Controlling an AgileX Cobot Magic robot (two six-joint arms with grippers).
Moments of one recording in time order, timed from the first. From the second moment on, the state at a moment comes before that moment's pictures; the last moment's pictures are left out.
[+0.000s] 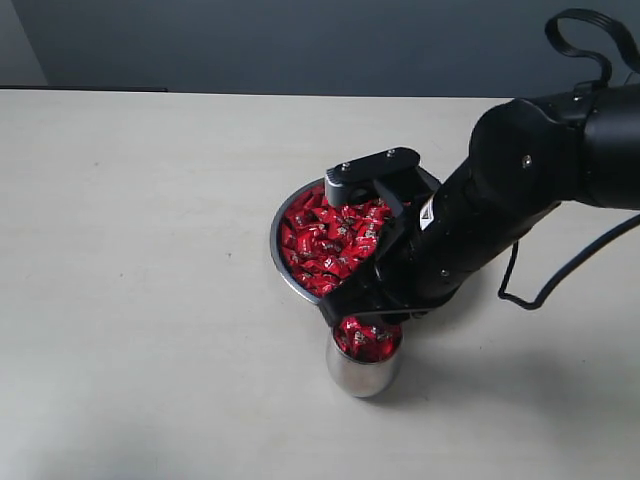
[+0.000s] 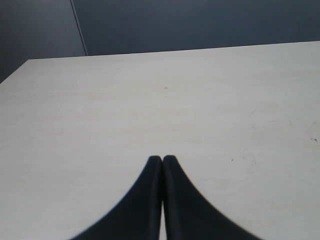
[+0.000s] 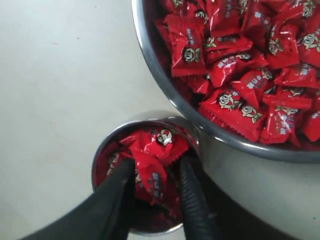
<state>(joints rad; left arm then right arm) 0.17 0.00 0.00 0.03 0.34 0.03 0.83 1.59 -0.92 0.27 0.66 -0.07</state>
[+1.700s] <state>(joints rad) 0.17 0.00 0.00 0.03 0.34 0.03 0.83 1.13 -0.92 -0.01 0.51 0.06</state>
